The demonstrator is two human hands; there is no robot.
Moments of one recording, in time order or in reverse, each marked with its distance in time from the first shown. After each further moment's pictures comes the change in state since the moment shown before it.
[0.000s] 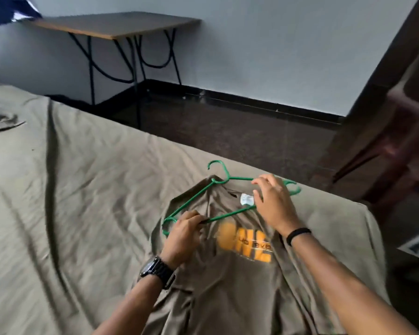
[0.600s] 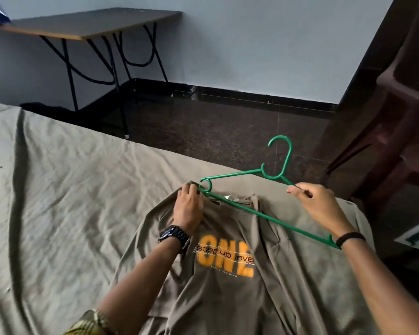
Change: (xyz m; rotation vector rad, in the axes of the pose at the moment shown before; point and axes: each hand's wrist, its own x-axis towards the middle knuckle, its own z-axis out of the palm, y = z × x) left_hand 0.115 0.011 0.065 0.204 0.056 -0.201; right_hand 0.002 0.136 -0.049 0.235 -0.099 0.310
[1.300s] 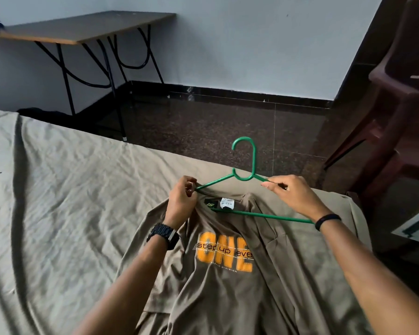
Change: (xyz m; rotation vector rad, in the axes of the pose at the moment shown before) left_hand 0.003 0.010 -0.040 -0.528 -0.059 -0.163; right_hand 0.009 -0.033 0.011 0.070 -0.143 -0.124
